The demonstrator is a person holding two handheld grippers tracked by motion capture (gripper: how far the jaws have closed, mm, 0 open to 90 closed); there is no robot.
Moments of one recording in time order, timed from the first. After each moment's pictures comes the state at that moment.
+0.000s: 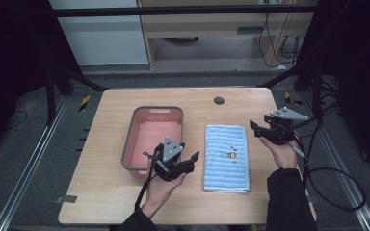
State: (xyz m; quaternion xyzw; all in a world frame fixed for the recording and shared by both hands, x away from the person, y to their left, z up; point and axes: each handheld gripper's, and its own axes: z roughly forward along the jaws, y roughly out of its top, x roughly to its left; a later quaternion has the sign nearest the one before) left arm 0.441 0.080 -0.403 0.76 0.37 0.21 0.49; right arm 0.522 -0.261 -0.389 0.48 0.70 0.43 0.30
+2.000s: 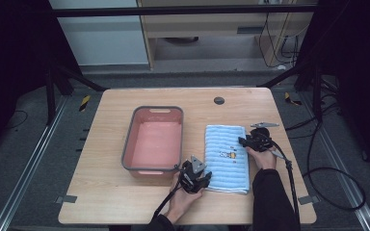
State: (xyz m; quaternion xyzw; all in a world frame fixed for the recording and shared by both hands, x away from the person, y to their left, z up) left arm 0.449 0.023 -0.505 0.82 0.38 0.16 0.39; right arm 0.571 -0.248 -0.501 0.54 0.74 0.36 0.18
